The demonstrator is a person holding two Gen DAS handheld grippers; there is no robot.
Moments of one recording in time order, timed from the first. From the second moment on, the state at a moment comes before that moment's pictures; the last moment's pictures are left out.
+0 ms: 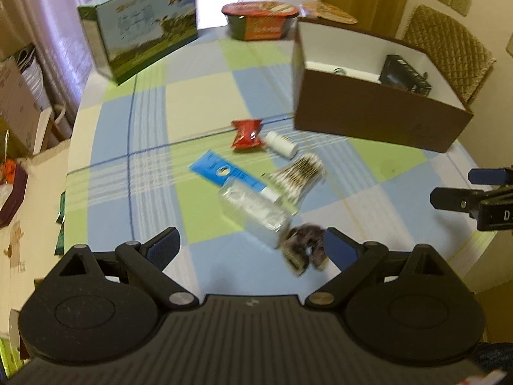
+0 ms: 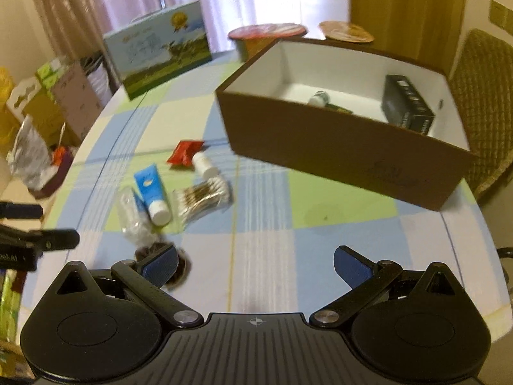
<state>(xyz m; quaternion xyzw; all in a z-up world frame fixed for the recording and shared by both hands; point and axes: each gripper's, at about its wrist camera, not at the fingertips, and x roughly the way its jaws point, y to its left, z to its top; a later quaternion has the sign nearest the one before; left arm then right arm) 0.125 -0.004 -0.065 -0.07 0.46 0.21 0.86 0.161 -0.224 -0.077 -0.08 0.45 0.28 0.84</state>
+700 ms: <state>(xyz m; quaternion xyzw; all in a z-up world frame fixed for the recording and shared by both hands) 0.110 0.037 -0.101 -0.10 0.49 0.23 0.83 0.151 -0.153 -0.145 -0.13 0.48 0.37 0.78</state>
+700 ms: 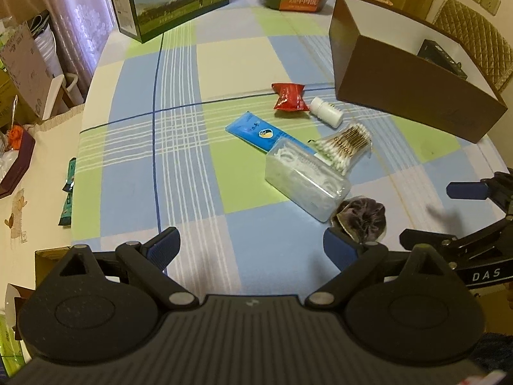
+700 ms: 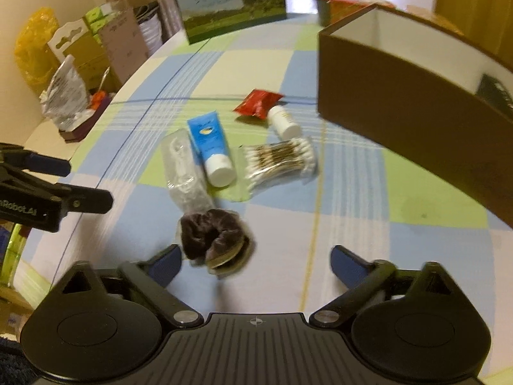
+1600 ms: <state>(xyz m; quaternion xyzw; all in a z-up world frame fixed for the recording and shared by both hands) 0.136 0.050 -0.119 -0.12 0.51 0.22 0.82 0.176 -0.150 -0.173 -0.14 0.52 0.37 0.76</state>
